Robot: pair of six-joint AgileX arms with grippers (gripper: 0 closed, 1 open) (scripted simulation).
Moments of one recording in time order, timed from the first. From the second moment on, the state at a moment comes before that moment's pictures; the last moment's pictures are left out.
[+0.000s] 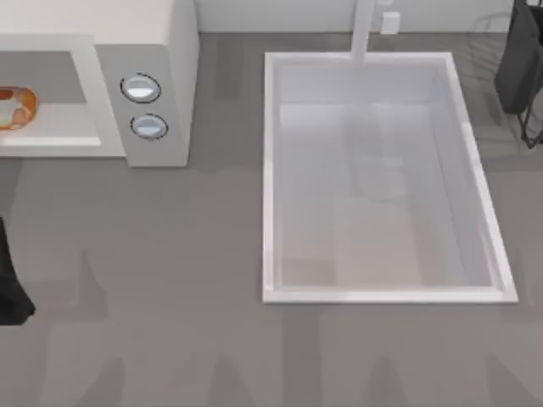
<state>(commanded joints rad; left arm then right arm) 0.00 0.00 0.00 0.00 0.00 0.00 0.00 0.00 0.00 0.00 0.00 0.00</state>
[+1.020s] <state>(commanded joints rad) 0.03 0.37 0.17 0.19 0.04 0.01 0.00 0.00 0.00 0.00 0.00 0.00</state>
